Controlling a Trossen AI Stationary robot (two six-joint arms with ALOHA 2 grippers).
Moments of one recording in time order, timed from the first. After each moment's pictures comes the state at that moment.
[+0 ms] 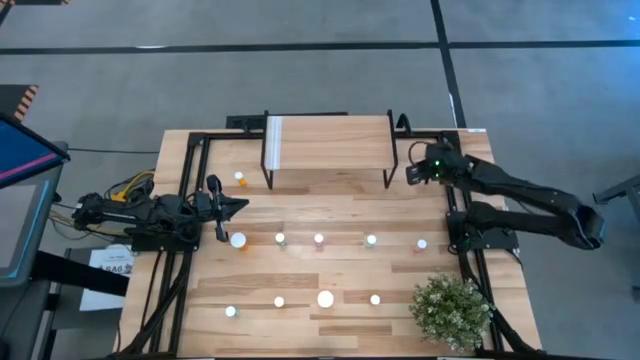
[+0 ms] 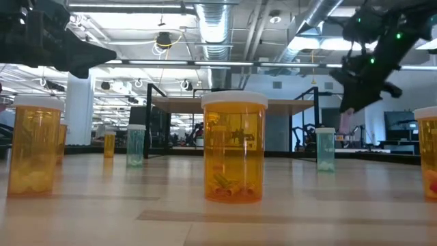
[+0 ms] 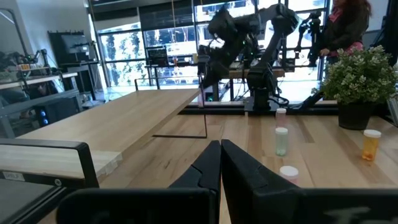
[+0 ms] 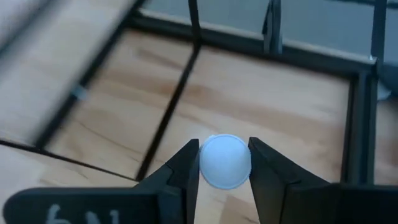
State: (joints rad) left arm -0.13 0.03 0.01 0.08 -0.38 0.09; right arm -0.61 0.78 0.55 -0.57 0.36 0.51
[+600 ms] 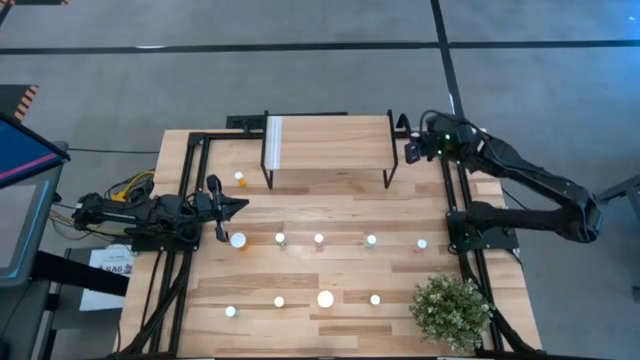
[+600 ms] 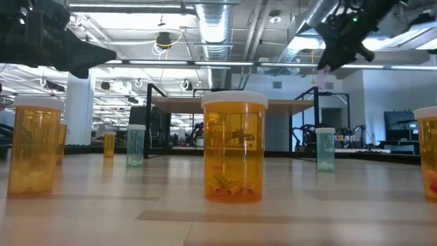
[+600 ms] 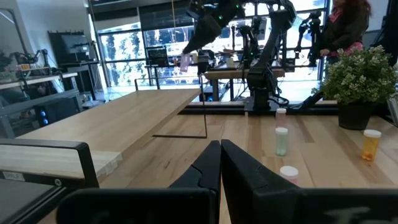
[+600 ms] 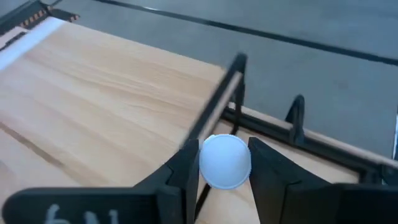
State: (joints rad) left arm -0.13 0.03 0.01 0.08 -0.38 0.09; right arm -0.61 0.91 0.92 -0.62 0.31 0.37
